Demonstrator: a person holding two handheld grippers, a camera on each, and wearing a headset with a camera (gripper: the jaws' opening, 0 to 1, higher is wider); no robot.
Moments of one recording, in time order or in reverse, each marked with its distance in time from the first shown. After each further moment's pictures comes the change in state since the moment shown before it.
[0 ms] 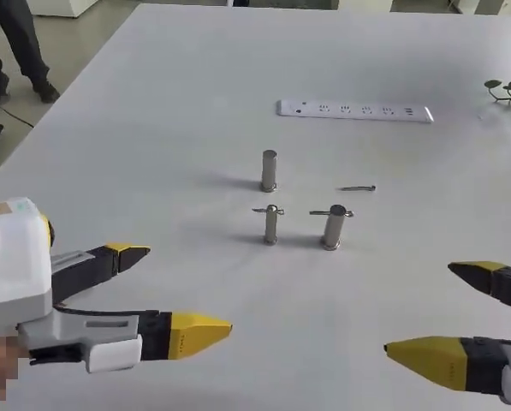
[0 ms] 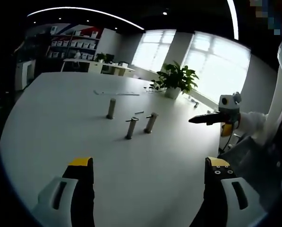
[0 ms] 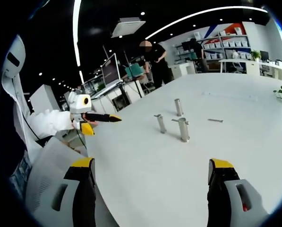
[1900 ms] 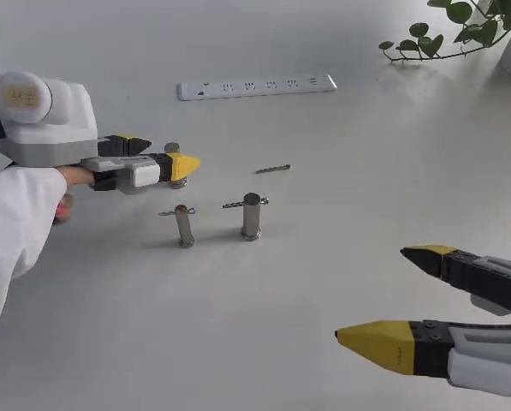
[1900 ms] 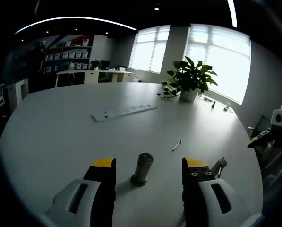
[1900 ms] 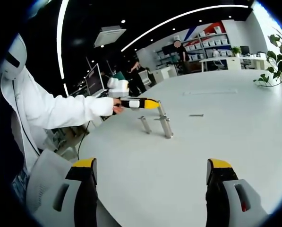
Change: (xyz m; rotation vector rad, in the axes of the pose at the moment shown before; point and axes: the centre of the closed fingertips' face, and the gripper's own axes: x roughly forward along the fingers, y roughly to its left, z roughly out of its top) left arm 0.180 0.102 0.100 0.140 -0.005 0.034; right arm -0.023 -0.017 -0.007 0.118 -0.072 -0.140
